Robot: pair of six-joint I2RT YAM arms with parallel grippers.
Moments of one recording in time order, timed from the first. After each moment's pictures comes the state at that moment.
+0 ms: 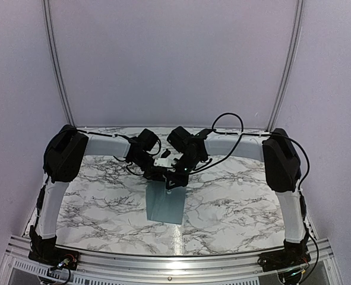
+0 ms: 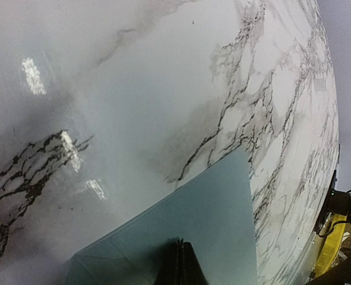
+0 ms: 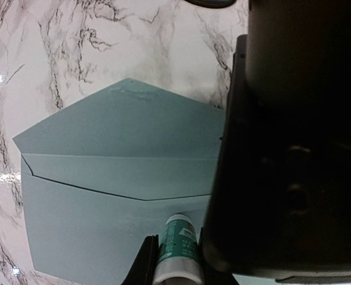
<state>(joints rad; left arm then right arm) -0.65 2.29 1.65 -0.43 0.57 -0.42 0.81 2.19 1.77 -0.77 -0.34 -0.55</state>
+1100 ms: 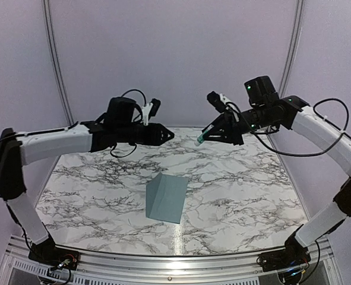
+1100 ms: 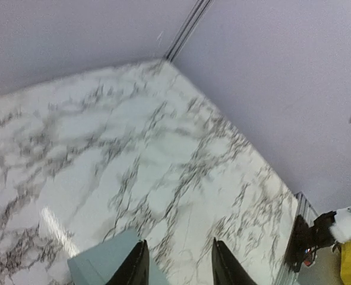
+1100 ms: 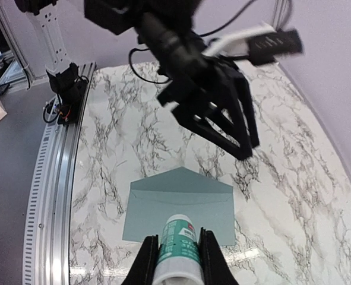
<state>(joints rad) -0.71 1.80 1.41 -0.10 0.35 -0.41 0.55 1.52 1.56 -0.79 -0.79 -0.53</state>
